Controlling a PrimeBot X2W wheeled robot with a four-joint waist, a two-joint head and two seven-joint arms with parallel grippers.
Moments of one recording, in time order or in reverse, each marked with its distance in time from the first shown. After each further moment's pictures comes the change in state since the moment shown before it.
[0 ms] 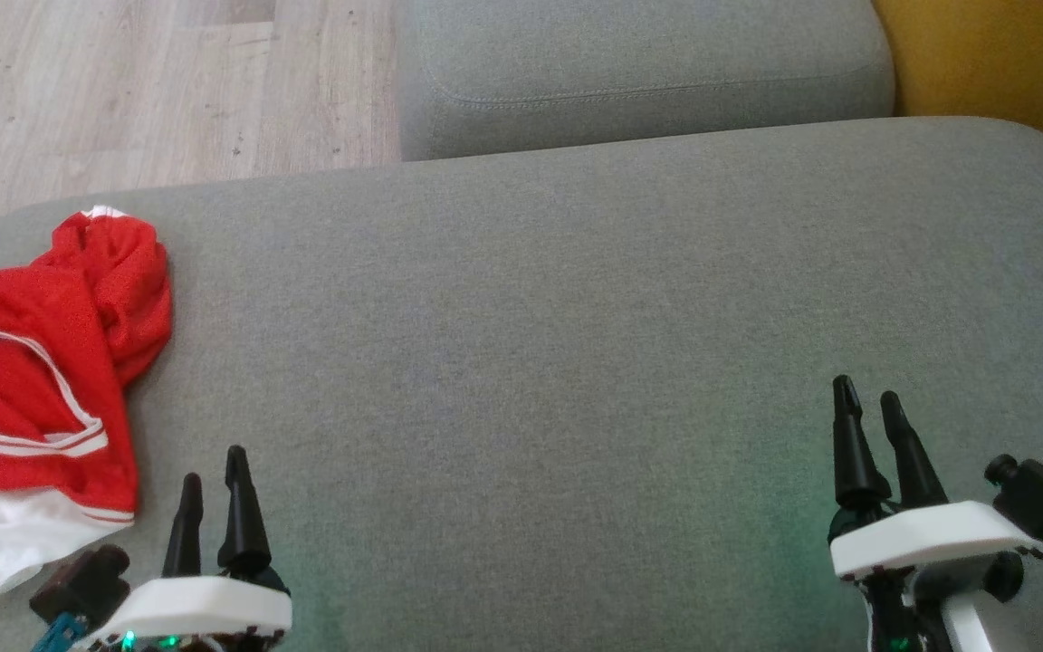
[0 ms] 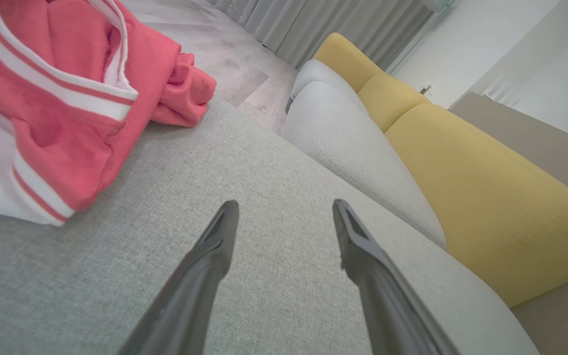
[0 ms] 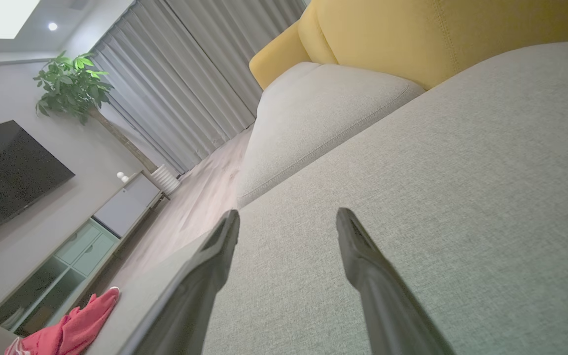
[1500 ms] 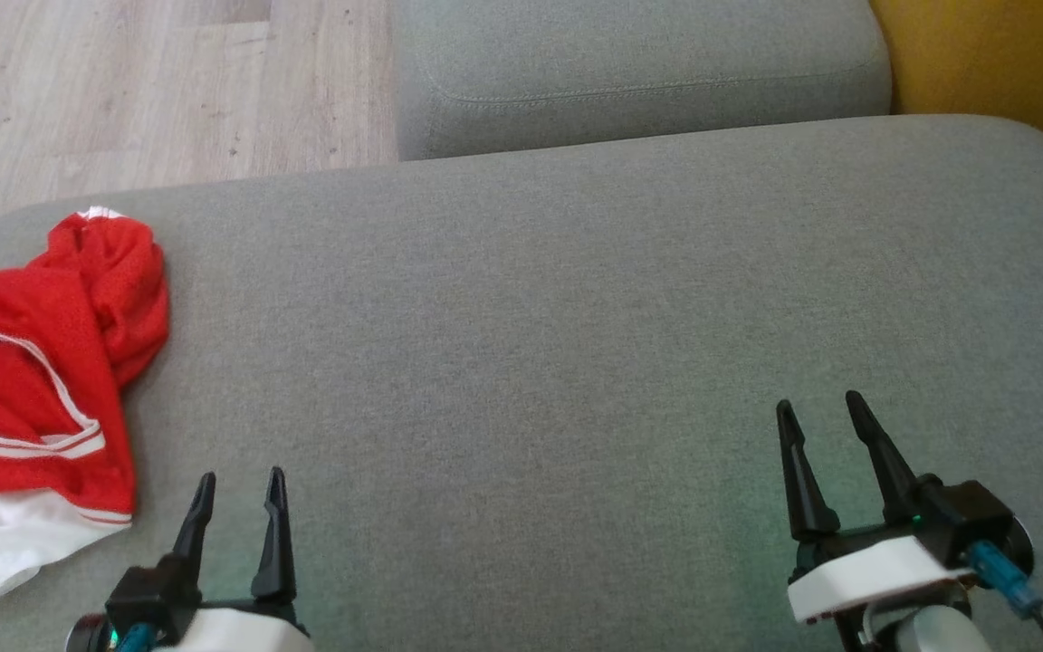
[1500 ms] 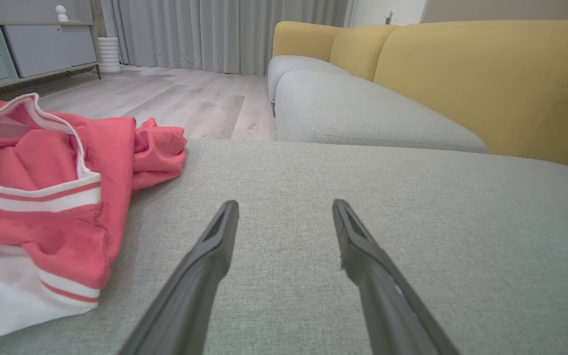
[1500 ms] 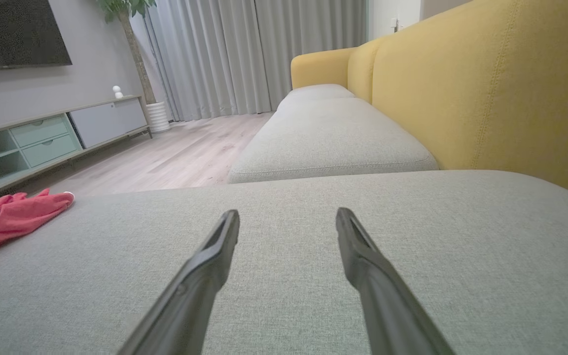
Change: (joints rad) left arm 0.019 0.003 0.021 0.050 0.571 0.000 -0.132; right arm 0.037 -0.001 0.047 -0.016 -0.519 0.000 -0.133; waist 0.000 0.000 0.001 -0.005
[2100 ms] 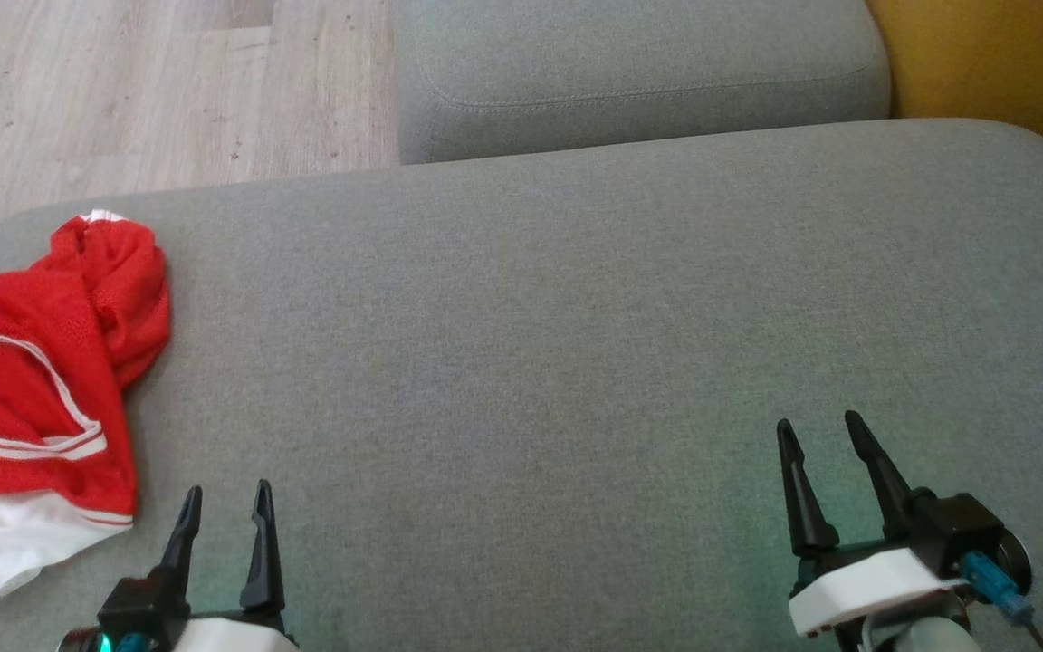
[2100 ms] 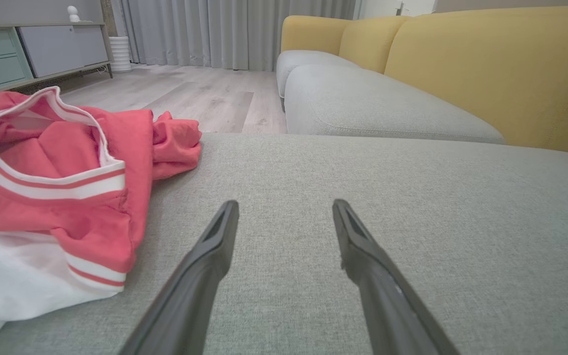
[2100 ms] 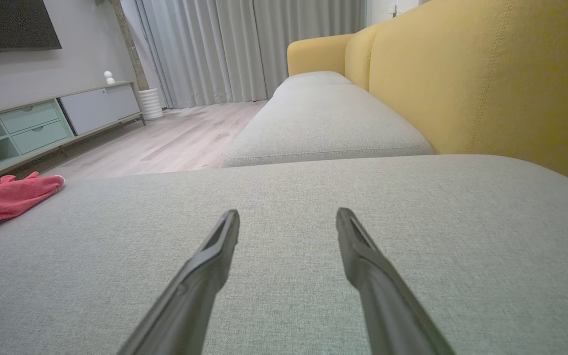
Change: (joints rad) left arm 0.000 0.000 0.032 0.040 0.026 0.001 -0.018; right arm 0.000 0.000 -0.009 0.064 -0.018 0.000 -0.019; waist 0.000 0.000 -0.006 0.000
